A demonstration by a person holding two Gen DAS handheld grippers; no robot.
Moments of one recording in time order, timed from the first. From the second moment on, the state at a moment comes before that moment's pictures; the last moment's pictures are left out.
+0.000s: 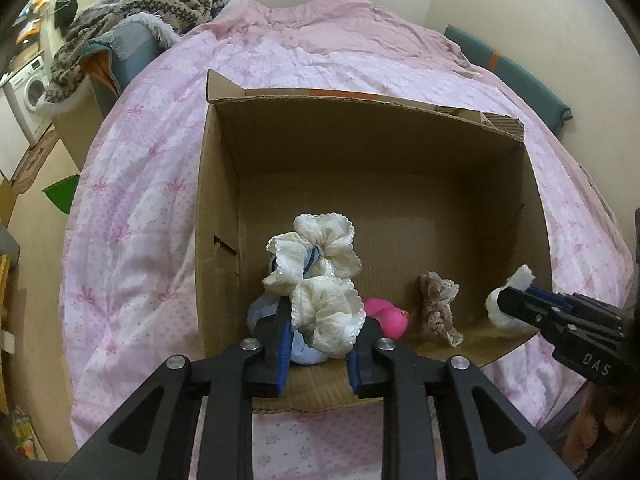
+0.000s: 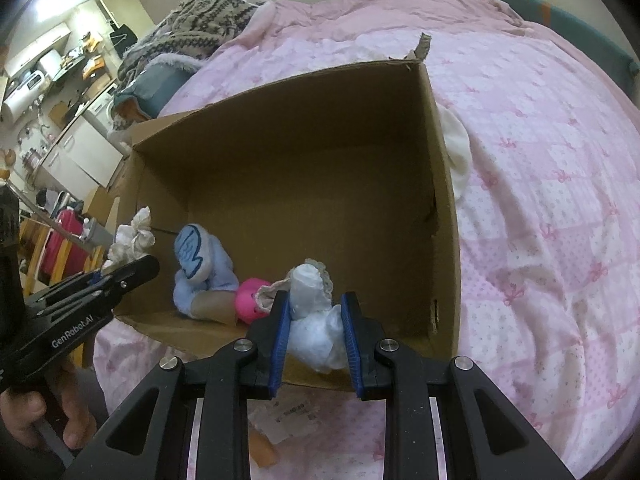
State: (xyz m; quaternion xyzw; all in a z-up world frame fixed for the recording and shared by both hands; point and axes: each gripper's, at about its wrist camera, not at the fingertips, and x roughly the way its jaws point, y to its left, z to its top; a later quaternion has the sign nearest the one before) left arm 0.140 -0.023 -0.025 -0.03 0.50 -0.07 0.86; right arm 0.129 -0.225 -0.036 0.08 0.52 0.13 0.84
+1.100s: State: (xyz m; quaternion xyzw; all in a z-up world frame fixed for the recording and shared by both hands) left arm 0.138 -0.013 -0.008 -0.04 0.46 -0.04 0.88; right arm 0.124 -0.254 0.002 0.14 0.44 0.10 0.88
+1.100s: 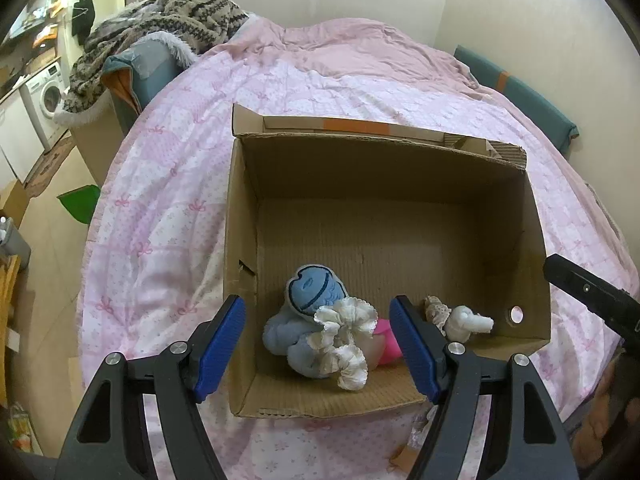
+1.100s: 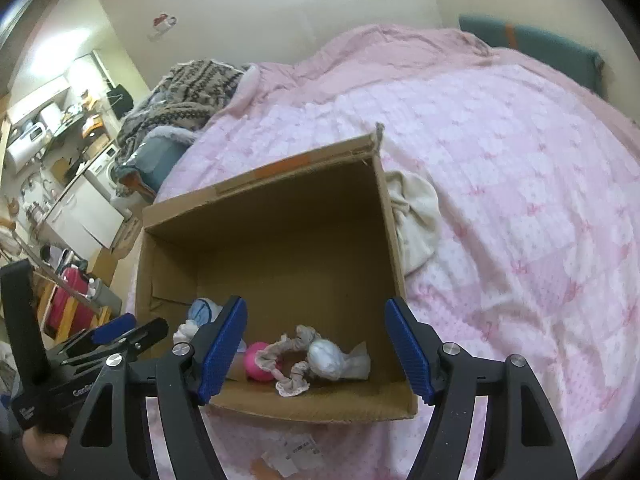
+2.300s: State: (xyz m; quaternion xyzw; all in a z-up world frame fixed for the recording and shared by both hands) left arm 0.068 -0.004 0.008 -0.04 0.46 -0.03 0.88; right arm 0.061 -0.251 -0.006 0.16 0.49 0.10 0.85
